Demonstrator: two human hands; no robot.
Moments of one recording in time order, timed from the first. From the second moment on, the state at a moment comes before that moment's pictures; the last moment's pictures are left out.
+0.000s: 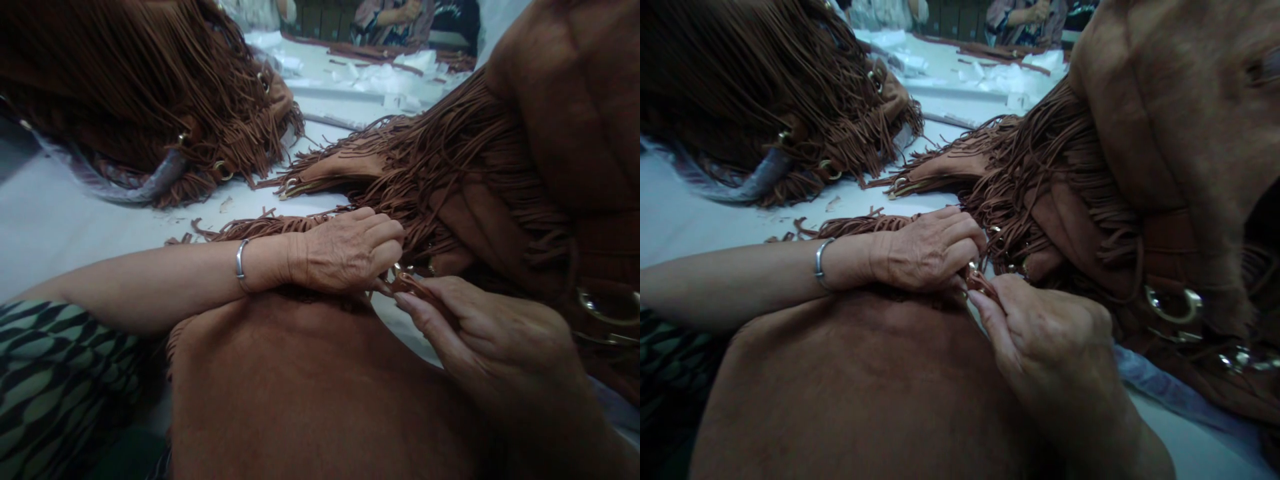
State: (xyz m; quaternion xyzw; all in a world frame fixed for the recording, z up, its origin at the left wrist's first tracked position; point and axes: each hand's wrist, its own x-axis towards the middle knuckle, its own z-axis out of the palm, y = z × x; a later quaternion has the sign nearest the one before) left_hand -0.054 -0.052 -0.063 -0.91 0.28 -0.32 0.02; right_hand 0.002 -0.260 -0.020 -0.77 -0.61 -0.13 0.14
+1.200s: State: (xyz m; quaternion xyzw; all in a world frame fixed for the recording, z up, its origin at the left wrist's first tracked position) left_hand -0.058 -0.050 -0.061 -0.90 0.33 -0.29 0.04; right_hand 0.004 -0.254 -0.009 -0.77 -0.56 0.09 0.30
